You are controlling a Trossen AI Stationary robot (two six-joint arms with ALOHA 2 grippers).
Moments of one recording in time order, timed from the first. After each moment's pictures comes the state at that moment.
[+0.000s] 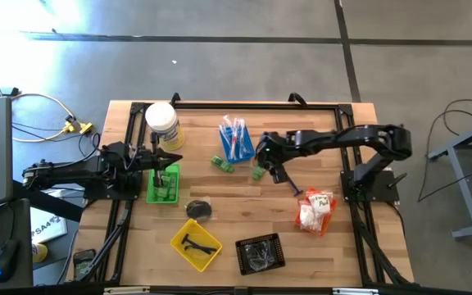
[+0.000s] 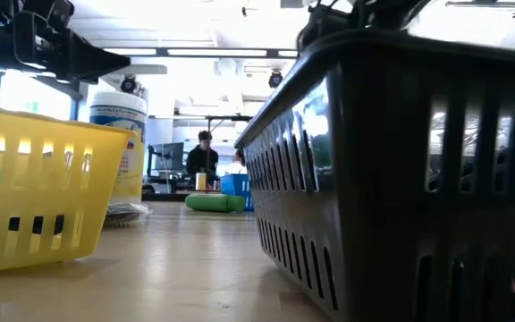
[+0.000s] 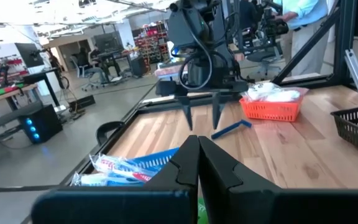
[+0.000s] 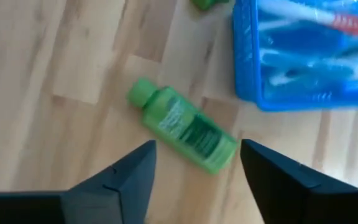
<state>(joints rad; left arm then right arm) 0.14 0.17 0.14 0.10 -0.03 0.21 -0.18 1.63 1.07 -0.54 0.02 -0.45</state>
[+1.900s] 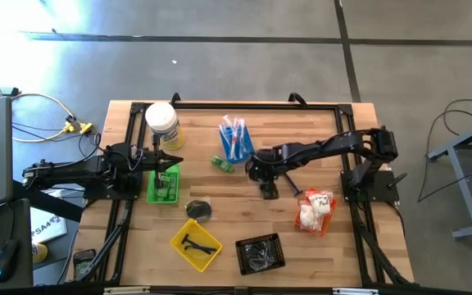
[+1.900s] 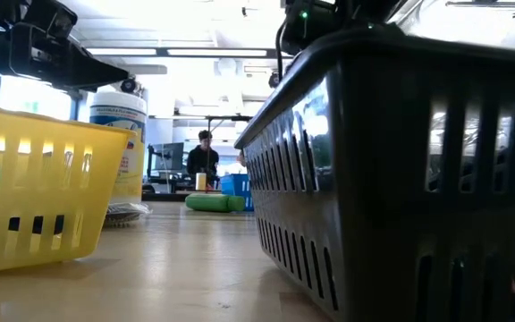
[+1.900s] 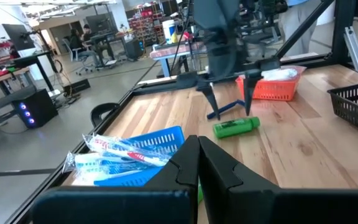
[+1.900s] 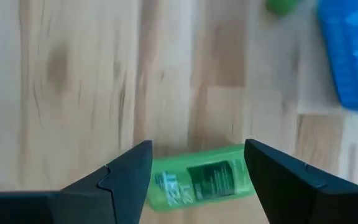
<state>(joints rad) 0.14 0.17 0.14 0.02 -0.03 0.21 -0.04 1.76 1.18 -0.60 -0.06 -0.05</state>
